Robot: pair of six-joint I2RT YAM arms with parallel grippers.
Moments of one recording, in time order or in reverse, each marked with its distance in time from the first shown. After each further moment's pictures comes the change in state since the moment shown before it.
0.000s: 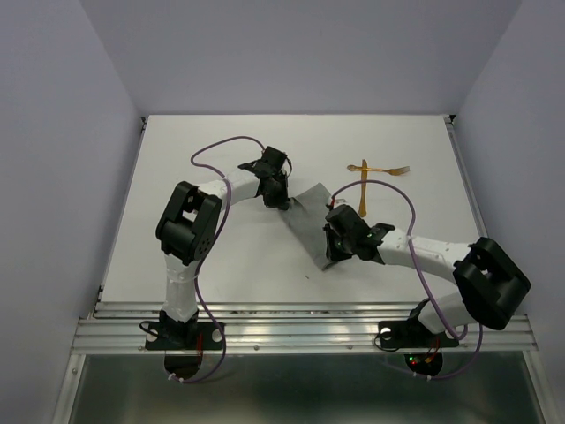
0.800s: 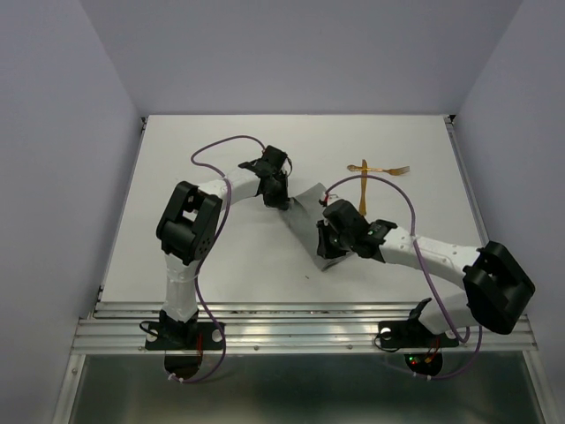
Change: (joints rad) left arm 0.000 0.003 0.016 -0.023 -0.001 0.008; right arm 0.030 -0.043 0.068 -0.035 -0.075 -0.009
